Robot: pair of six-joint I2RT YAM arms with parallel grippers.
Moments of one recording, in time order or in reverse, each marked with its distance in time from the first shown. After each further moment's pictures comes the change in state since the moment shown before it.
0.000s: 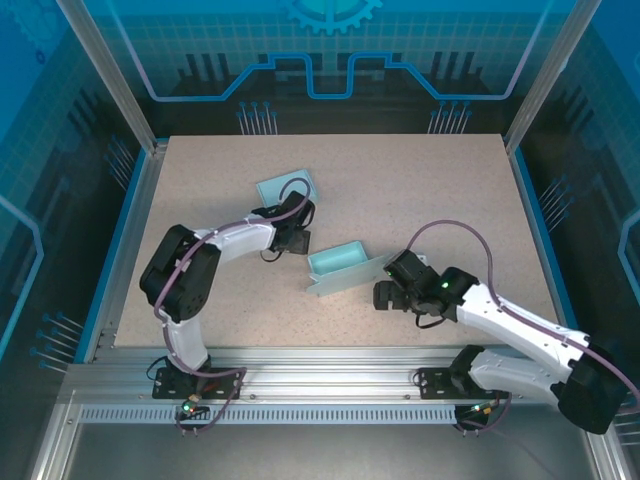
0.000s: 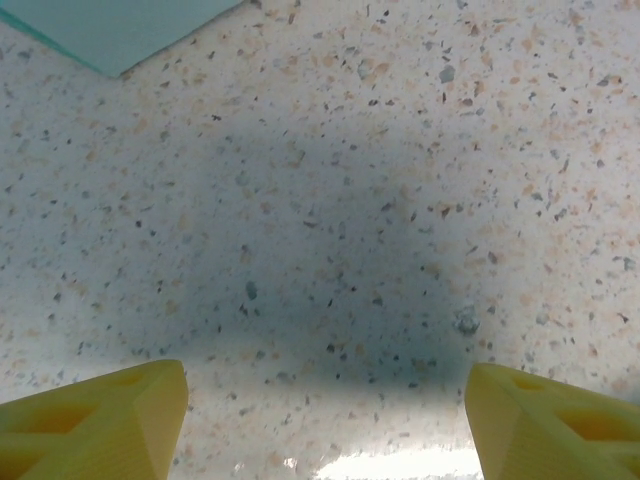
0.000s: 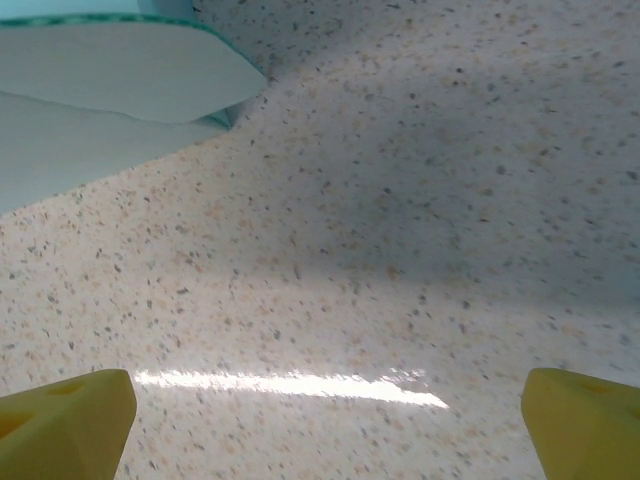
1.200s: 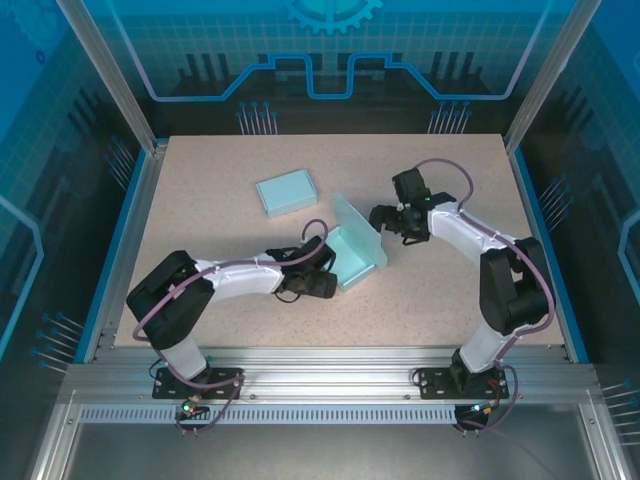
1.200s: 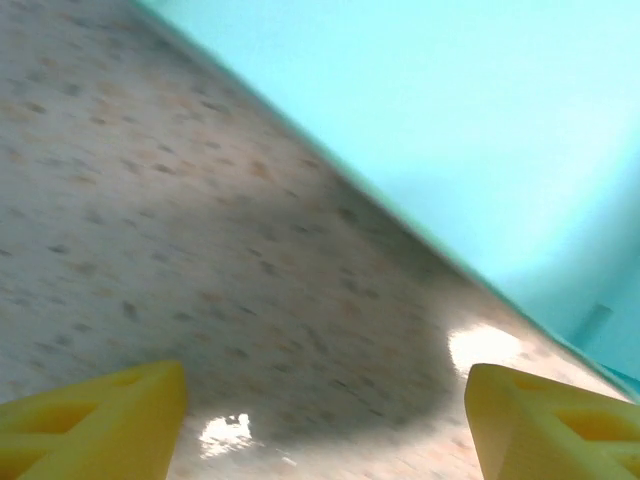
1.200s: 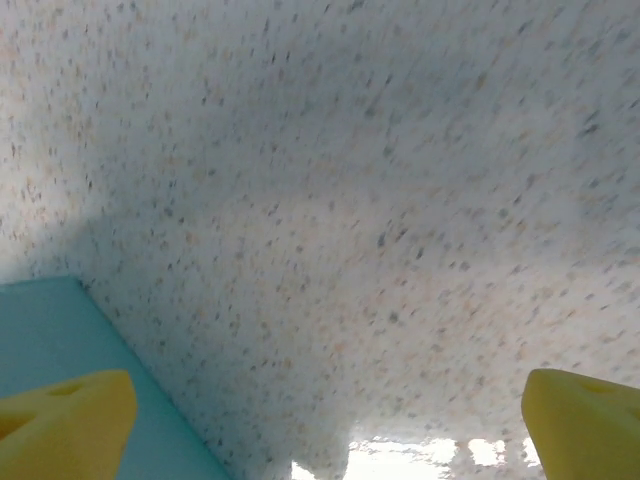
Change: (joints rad) left arm -0.295 -0.182 -0.269 0.134 0.167 -0.203; right arm -0.455 0.633 0.484 0.243 -0.184 -0.300
